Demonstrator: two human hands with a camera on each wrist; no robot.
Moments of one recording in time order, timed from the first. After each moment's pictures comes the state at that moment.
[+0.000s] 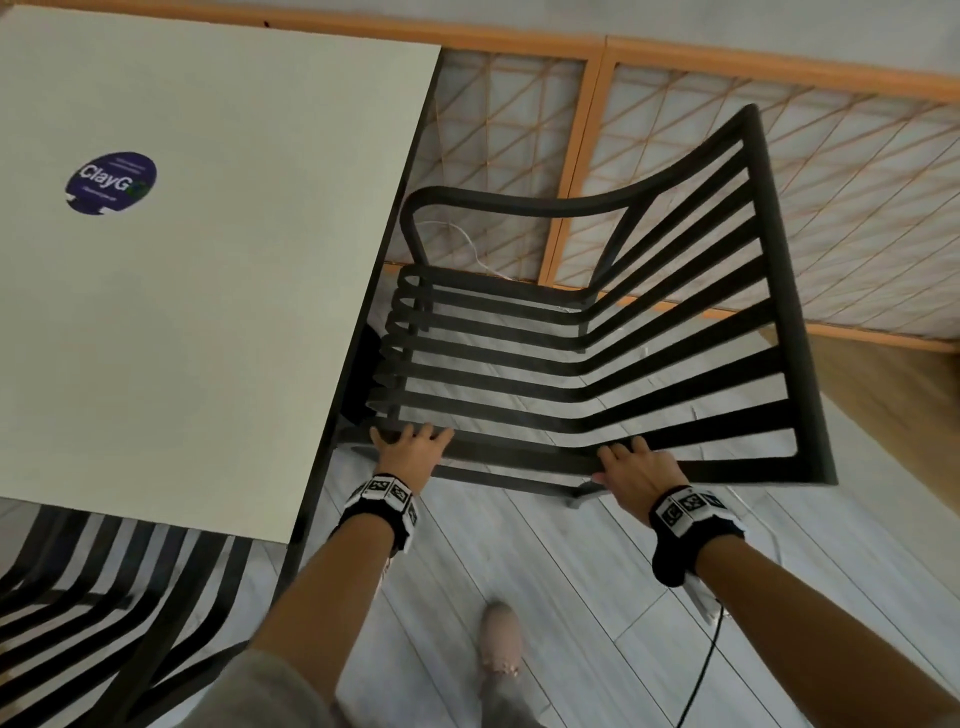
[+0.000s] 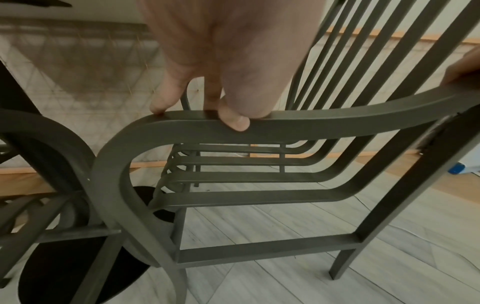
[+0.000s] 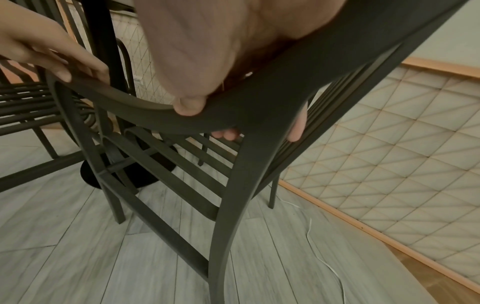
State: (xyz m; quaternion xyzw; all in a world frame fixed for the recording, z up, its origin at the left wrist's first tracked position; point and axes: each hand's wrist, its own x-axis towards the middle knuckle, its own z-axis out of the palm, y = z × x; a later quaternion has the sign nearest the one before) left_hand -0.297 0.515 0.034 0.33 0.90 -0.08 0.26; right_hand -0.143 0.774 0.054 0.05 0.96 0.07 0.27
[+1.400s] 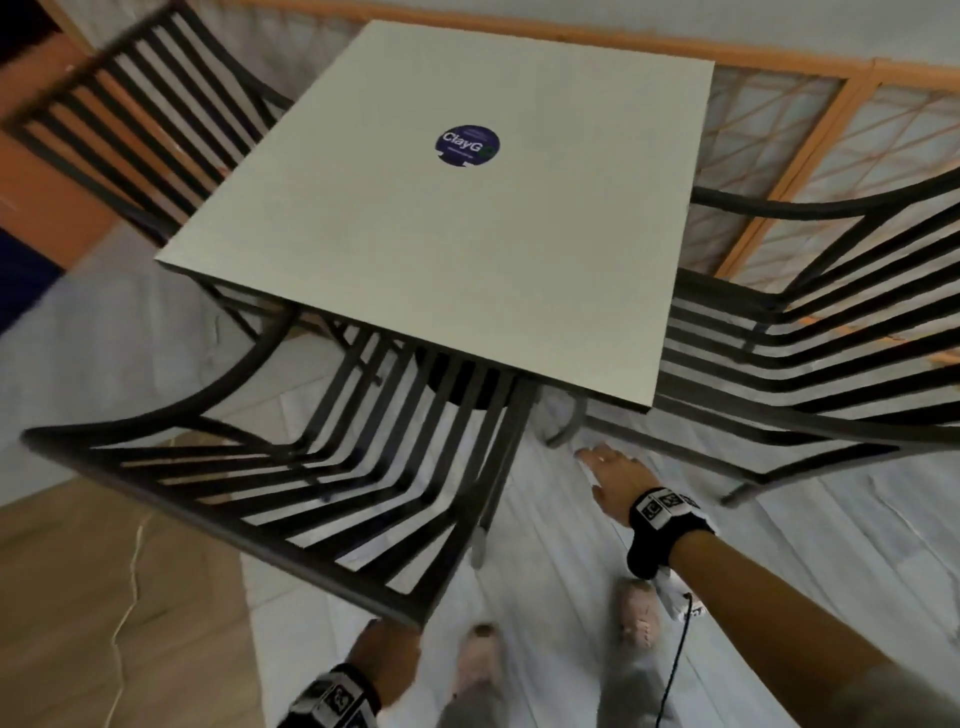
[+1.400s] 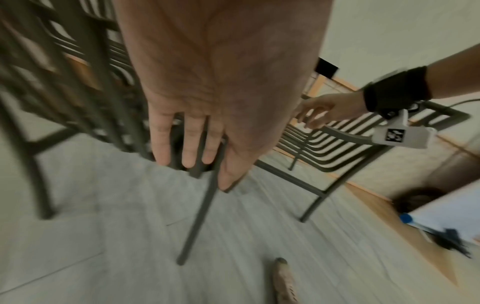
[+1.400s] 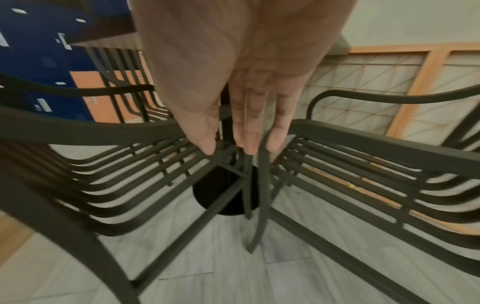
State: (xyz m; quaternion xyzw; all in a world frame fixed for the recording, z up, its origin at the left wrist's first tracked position) left_hand -0.096 0.008 0.066 0.21 0.90 0.07 0.37; right_hand -0.177 0.365 0.076 0.02 0.95 -0.13 0.28
